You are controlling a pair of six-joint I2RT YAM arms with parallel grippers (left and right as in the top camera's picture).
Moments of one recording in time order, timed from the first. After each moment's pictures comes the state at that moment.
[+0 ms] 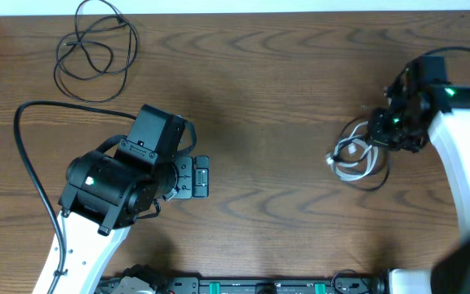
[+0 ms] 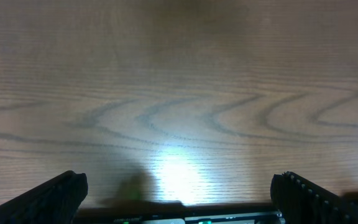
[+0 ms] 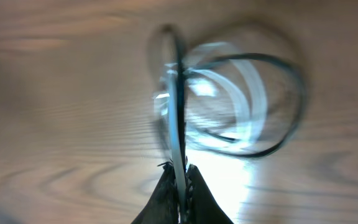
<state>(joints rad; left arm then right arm) -0.45 1.17 1.44 -1.48 -0.05 -0.40 -0.02 1.53 1.32 -1.13 -0.25 0.25</state>
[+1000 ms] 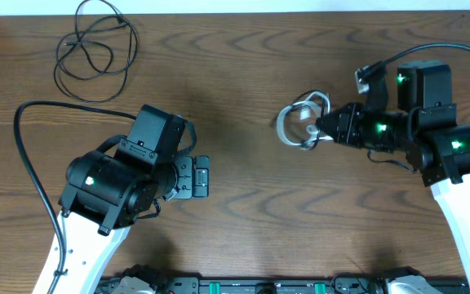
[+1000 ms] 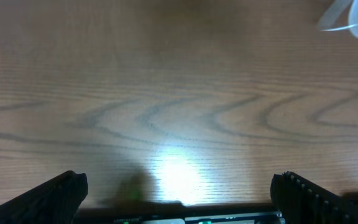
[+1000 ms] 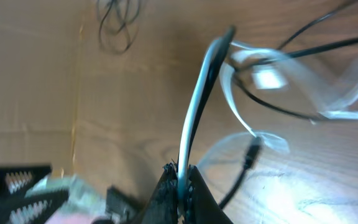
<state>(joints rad) -0.45 1.17 1.44 -1.48 -0.05 -0.40 0.20 1.26 1.32 -0.96 -0.61 0.50</state>
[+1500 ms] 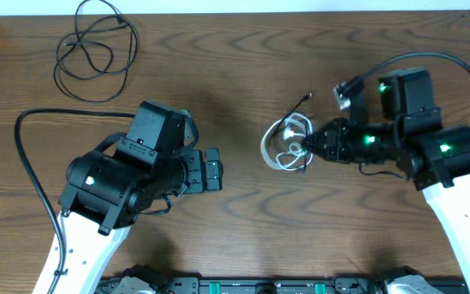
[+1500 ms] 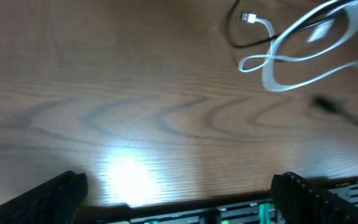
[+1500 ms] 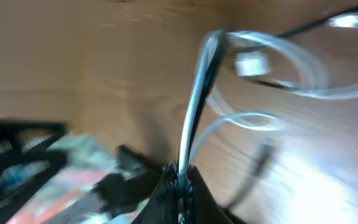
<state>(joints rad) -0.45 1.17 1.43 -1.40 0.12 -0.52 0.27 1.26 1.32 -1.04 -0.68 0.49</state>
